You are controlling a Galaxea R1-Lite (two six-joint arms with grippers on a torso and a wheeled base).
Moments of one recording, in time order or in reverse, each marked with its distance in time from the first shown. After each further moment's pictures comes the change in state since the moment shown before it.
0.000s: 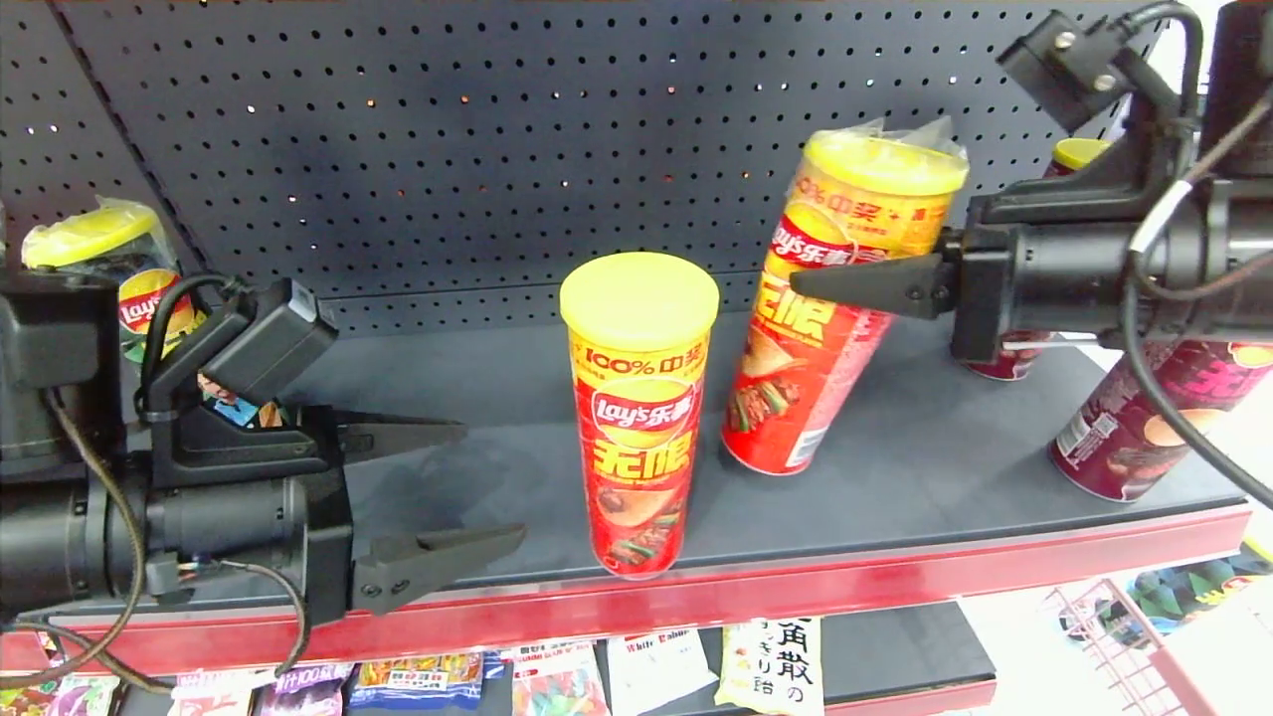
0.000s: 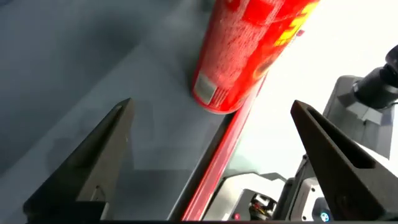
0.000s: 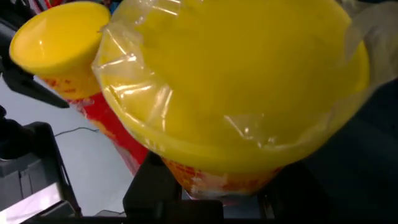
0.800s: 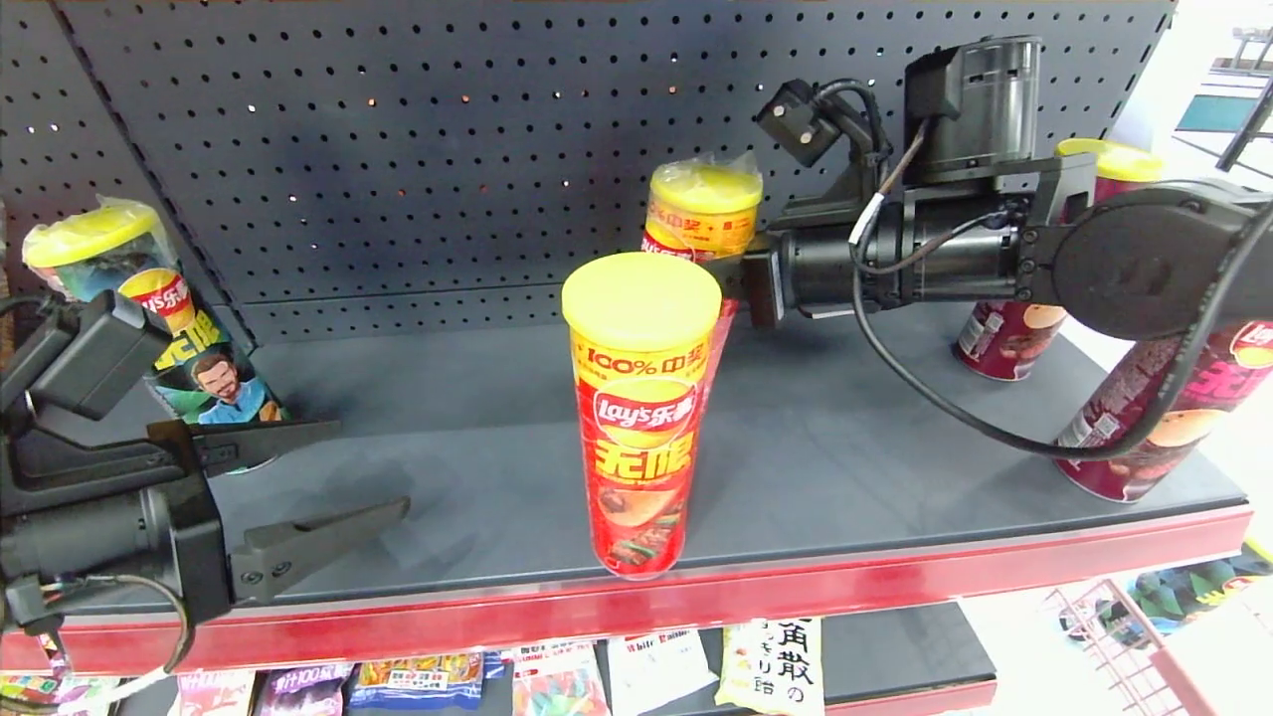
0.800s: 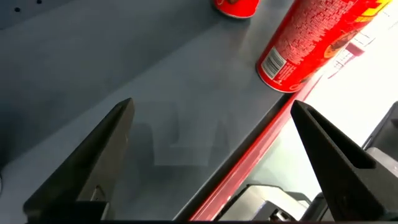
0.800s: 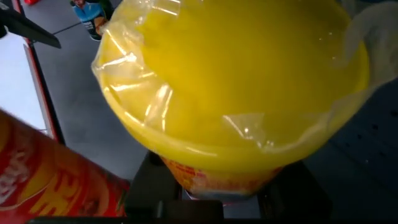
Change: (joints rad) left arm 0.237 -0.133 0.099 0.000 -0.001 -0.001; right arm 0.038 0.343 -0.303 -0.010 0.019 -0.059
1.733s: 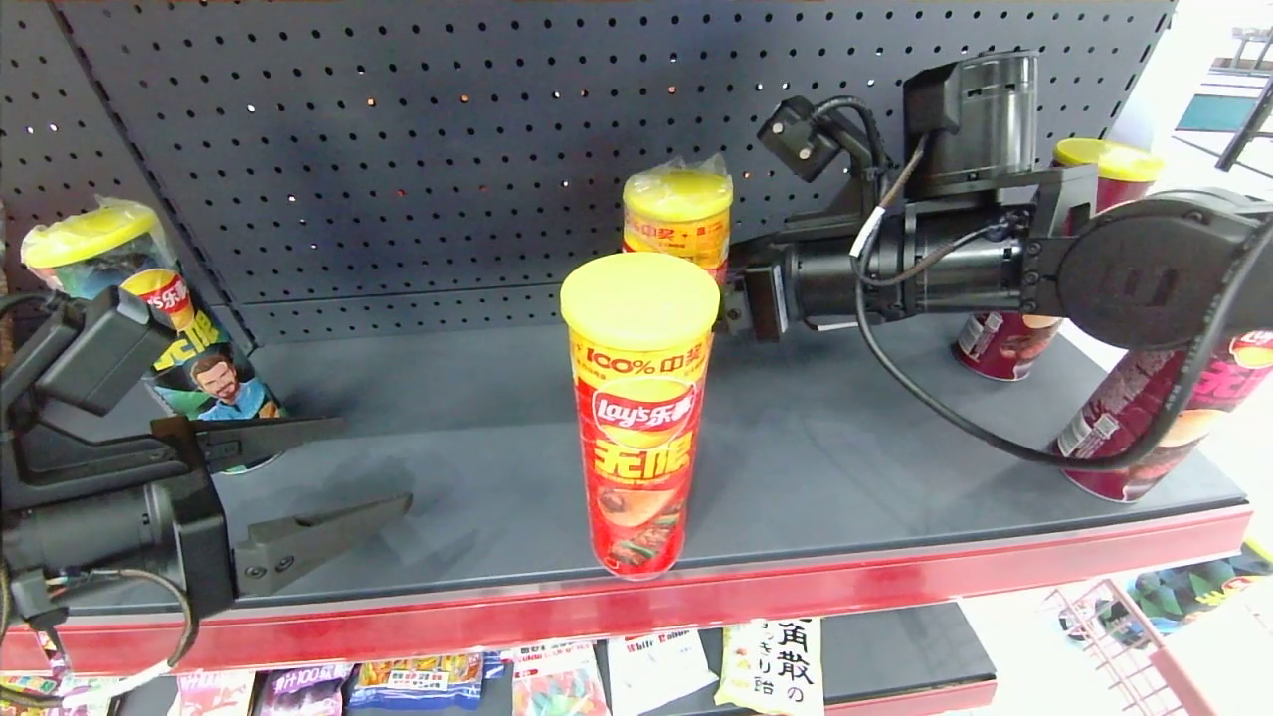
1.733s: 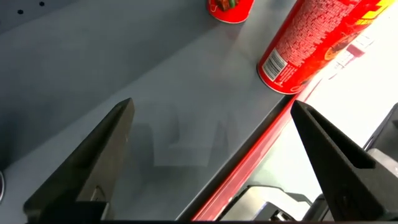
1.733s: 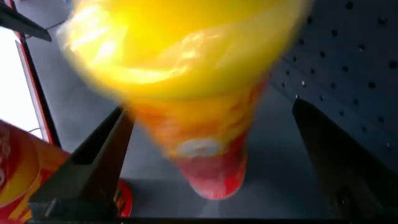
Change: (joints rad) left arm -0.002 0.010 -0.007 -0.002 -0.003 0.004; right arm -0.001 -0.022 0.051 0.008 -0.030 0.007
